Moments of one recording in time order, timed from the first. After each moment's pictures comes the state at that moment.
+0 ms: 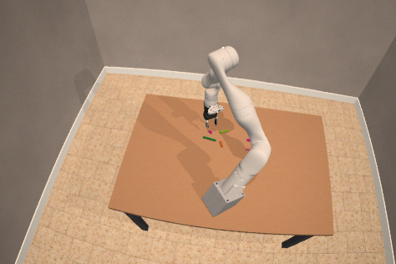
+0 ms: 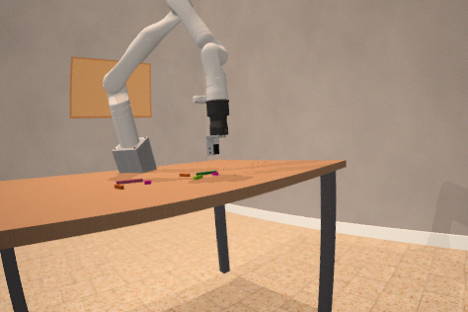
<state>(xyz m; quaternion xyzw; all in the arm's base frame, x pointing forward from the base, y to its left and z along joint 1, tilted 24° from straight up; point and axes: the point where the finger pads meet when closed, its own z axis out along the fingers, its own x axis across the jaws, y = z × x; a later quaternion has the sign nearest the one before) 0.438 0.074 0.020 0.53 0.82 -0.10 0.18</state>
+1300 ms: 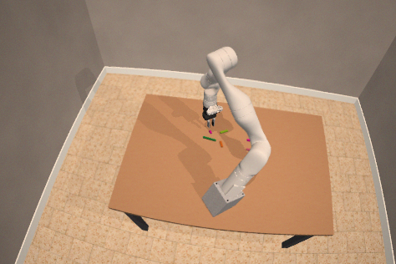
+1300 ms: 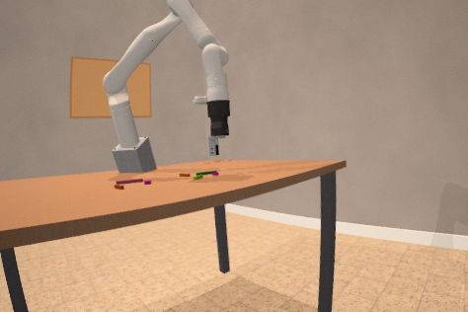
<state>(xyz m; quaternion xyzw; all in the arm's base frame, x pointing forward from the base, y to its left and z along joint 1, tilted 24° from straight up) 0.438 0.078 0.017 0.53 0.82 -0.10 0.18</state>
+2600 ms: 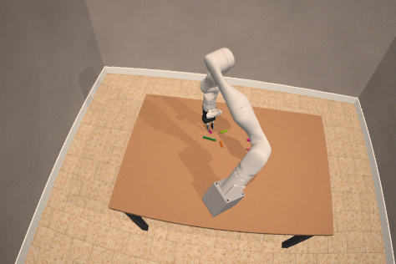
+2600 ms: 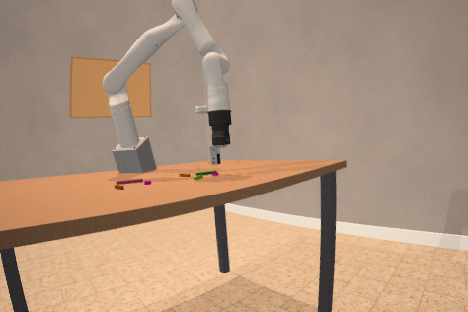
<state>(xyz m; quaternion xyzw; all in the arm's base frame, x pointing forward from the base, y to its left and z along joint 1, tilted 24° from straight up) 0.446 0.069 -0.013 0.53 0.82 -0.10 0.18</state>
